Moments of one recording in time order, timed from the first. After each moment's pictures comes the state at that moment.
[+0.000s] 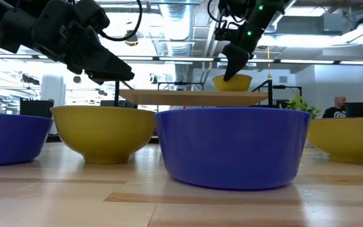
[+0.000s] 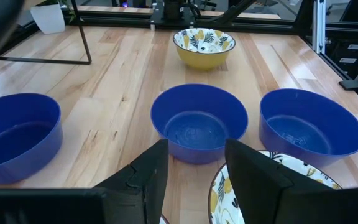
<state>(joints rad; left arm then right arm) -0.27 1.10 0.36 0.54 -0.25 -0.09 -0.33 1.53 1.28 -0.68 0.35 -0.22</state>
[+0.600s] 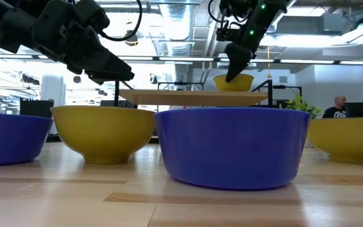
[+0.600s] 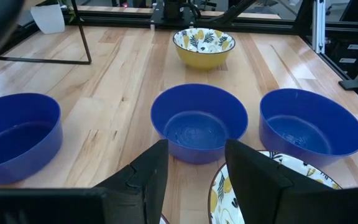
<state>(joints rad) -0.27 1.10 0.36 0.54 -0.25 -0.09 -0.32 1.52 1.27 -0.71 0.34 -0.18</state>
